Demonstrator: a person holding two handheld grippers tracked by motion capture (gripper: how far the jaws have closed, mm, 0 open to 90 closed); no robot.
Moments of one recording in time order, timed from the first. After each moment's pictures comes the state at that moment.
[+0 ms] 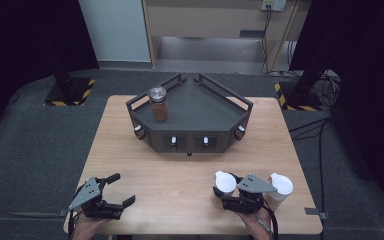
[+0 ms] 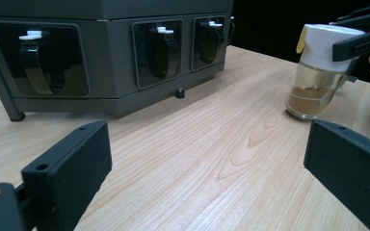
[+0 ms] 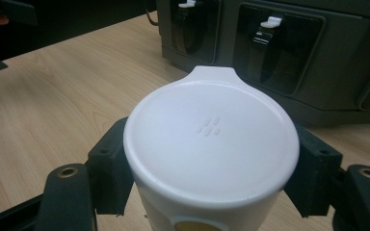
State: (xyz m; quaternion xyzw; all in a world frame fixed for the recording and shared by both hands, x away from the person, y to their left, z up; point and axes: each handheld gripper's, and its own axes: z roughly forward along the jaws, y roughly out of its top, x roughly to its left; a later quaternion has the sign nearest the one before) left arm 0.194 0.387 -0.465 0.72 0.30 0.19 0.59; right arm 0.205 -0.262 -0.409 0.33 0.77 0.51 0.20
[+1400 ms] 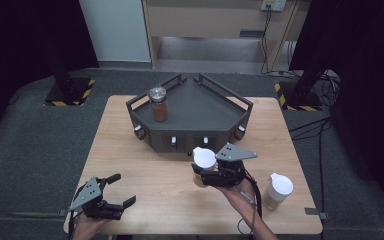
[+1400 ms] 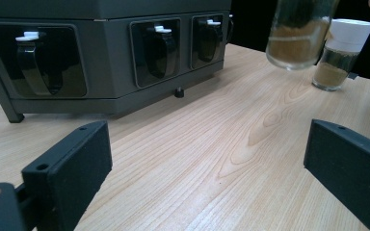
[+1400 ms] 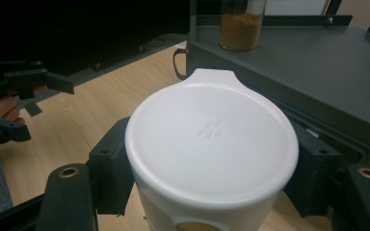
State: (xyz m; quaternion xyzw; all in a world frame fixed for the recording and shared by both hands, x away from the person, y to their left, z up) left arm 0.194 0.386 -0.464 0.73 0.30 0.19 0.59; right arm 0.253 -0.209 -0.323 0.30 0.79 0.51 0.17
